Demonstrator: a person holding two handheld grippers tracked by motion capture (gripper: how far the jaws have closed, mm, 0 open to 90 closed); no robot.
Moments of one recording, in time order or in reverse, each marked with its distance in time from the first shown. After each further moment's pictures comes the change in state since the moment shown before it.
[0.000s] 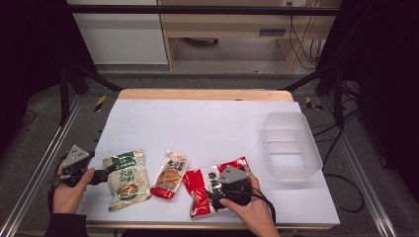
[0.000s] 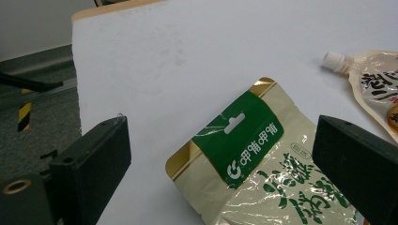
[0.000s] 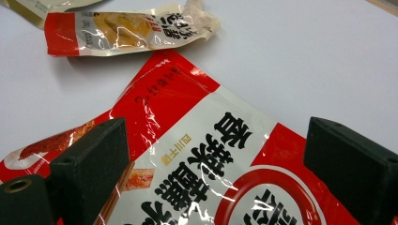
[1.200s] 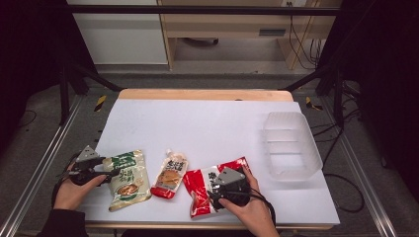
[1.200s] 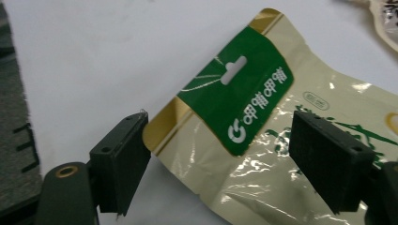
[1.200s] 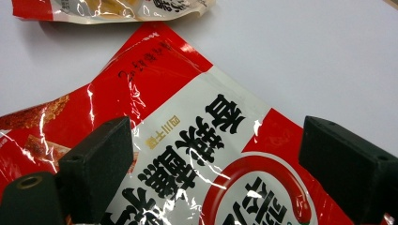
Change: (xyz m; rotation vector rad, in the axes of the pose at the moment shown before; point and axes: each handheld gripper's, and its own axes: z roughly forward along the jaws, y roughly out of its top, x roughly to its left) left arm 0.007 -0.011 0.029 0.203 -0.096 0.042; right arm 0.002 -0.003 0.007 0.072 -0.045 -0.063
